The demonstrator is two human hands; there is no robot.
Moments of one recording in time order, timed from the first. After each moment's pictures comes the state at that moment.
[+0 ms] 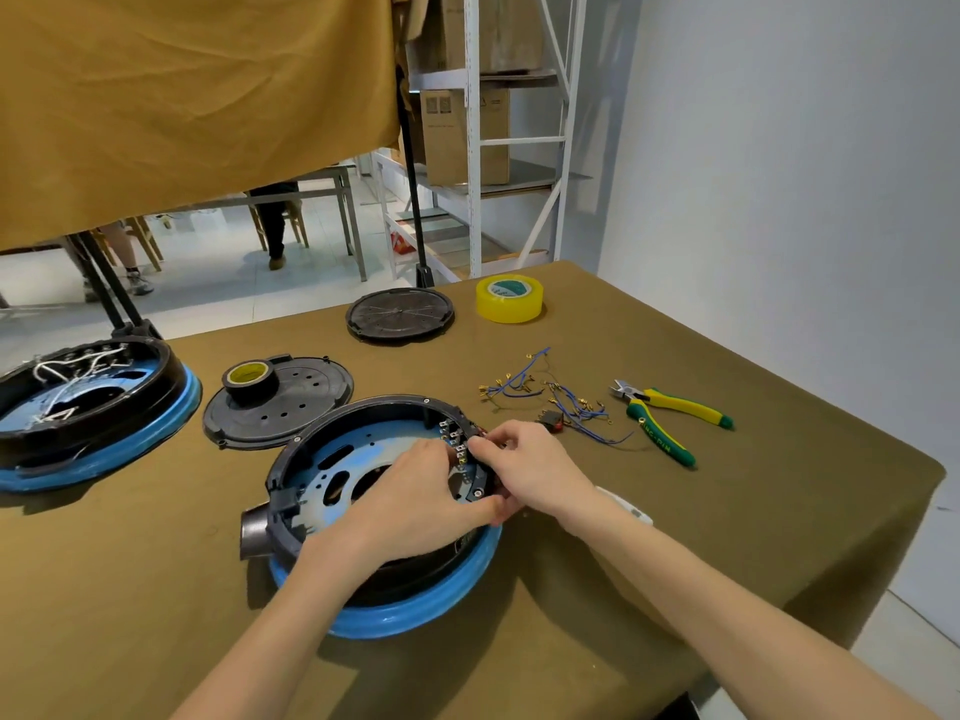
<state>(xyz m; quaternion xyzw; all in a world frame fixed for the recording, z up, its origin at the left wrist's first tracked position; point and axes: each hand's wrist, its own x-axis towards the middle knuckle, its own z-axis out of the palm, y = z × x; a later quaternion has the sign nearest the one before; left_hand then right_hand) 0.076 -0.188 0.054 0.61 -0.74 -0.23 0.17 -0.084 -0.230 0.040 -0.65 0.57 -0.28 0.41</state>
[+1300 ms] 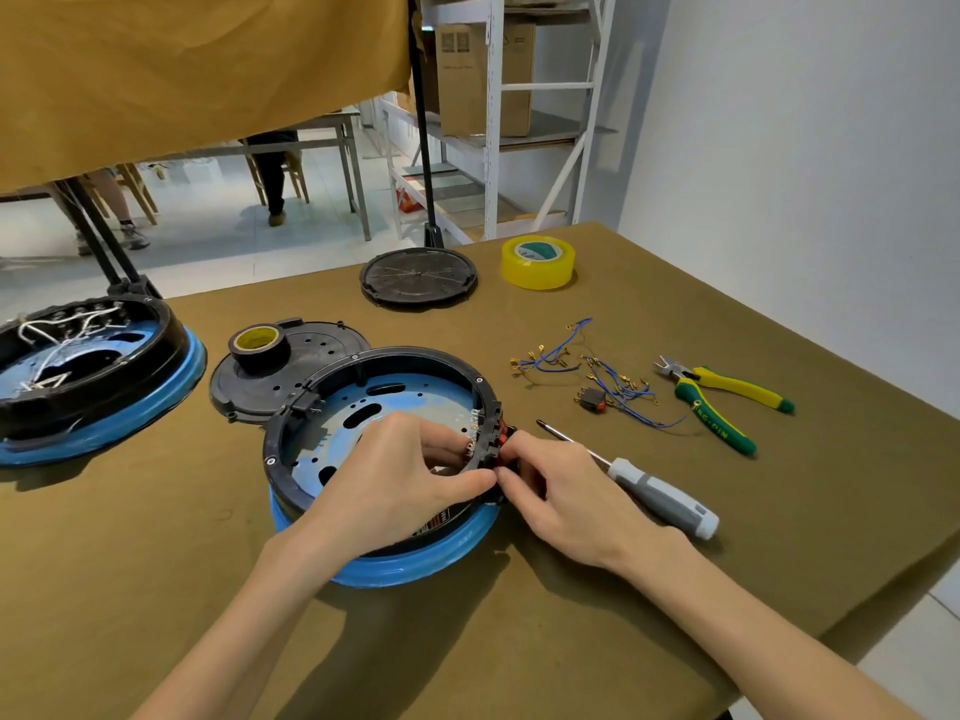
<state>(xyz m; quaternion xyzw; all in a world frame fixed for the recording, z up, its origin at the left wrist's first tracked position) 0.129 -0.195 0.048 0.54 -0.72 -0.31 0.30 -0.085 -0.220 -0.001 -0.85 0.38 -0.30 0.21</state>
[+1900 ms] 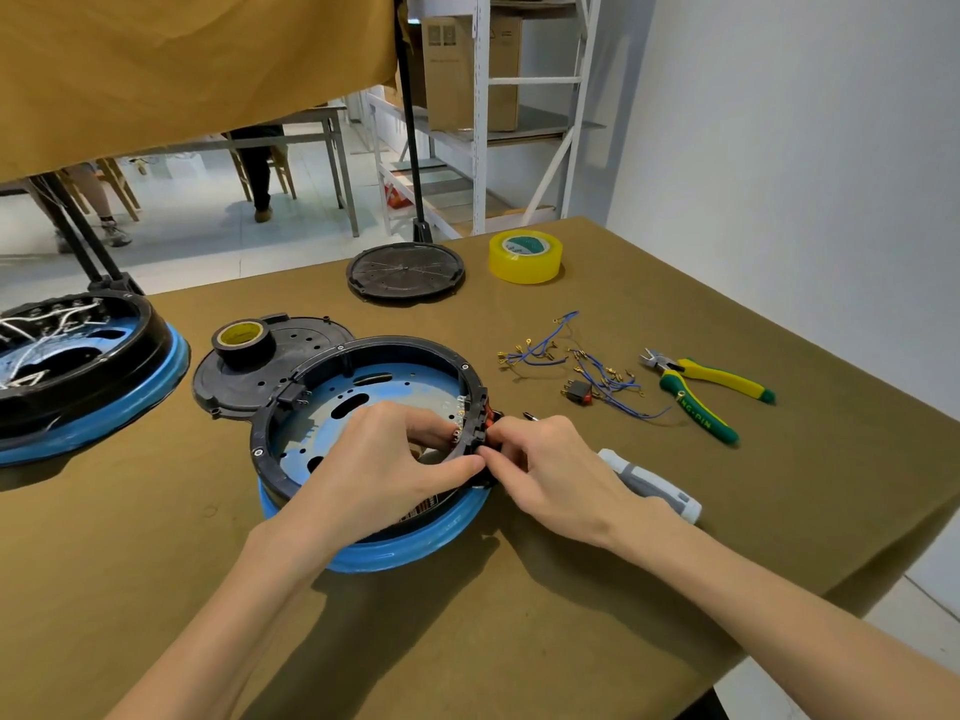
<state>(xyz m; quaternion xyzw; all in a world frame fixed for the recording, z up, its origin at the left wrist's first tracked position) 0.131 -0.200 0.043 0.52 -0.74 -0.28 0.32 -0.080 -0.223 0.015 -0.84 0.40 -0.30 0.19</state>
